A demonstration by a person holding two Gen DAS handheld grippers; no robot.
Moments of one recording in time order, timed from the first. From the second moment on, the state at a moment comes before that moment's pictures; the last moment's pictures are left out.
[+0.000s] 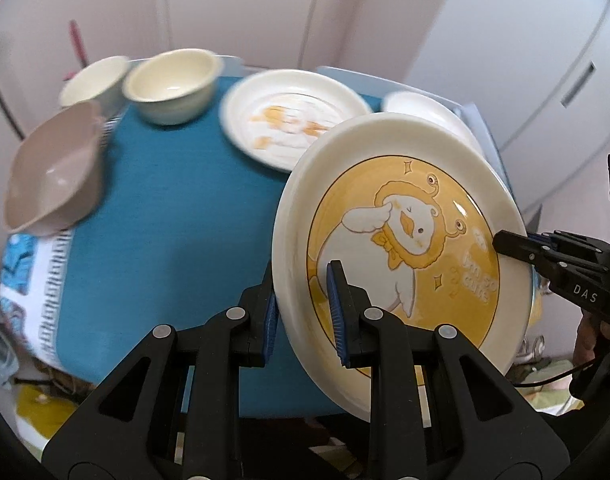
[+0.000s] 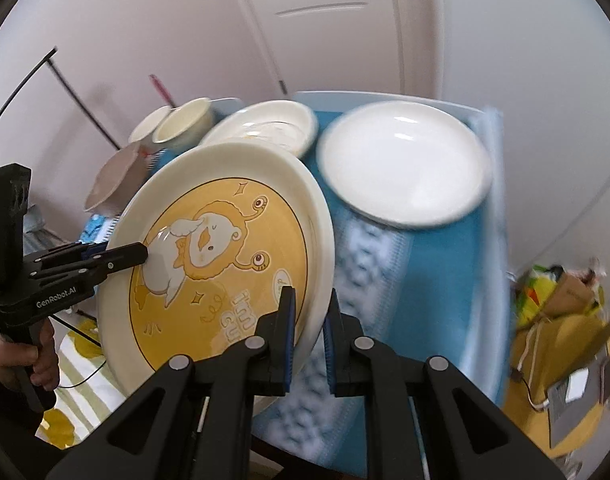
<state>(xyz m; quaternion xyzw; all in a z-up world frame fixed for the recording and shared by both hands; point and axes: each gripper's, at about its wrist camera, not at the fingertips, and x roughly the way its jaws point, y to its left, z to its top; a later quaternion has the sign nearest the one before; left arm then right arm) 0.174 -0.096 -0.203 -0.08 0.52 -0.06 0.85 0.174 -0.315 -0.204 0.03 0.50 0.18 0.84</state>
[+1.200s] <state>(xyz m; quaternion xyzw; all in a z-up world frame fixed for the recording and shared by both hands) 0.180 0.088 -0.269 -0.04 0.56 -0.10 0.82 0.220 -0.133 -0.280 0.03 0.54 0.14 0.83</state>
